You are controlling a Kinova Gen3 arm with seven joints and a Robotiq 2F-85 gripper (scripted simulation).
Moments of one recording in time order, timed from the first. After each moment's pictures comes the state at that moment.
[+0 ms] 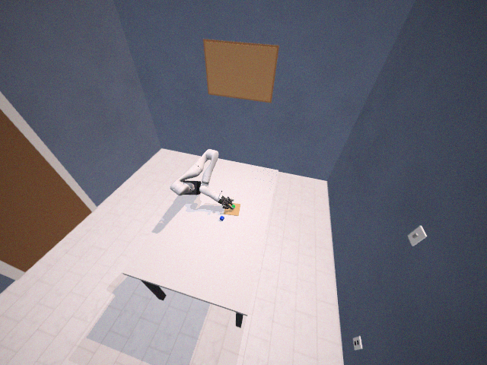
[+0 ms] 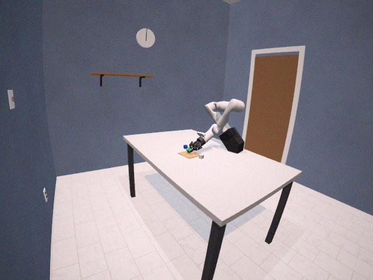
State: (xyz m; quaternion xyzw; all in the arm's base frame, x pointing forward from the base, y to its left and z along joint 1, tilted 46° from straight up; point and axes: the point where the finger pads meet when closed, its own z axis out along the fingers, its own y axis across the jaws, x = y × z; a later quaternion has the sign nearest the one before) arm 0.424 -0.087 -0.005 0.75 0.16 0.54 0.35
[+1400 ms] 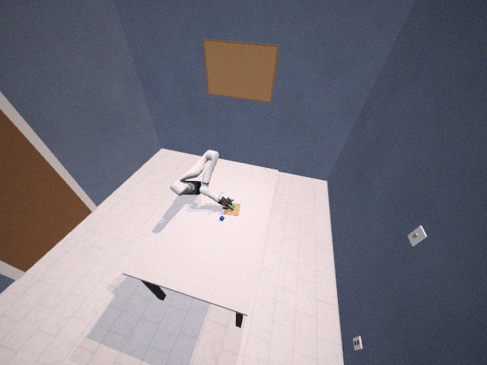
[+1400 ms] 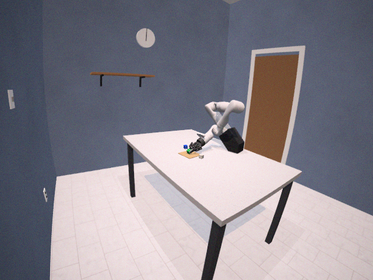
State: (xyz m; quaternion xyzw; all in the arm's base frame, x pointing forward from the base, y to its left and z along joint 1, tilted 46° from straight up) arm 0.425 -0.092 -0.011 0.75 0.16 0.54 0.35
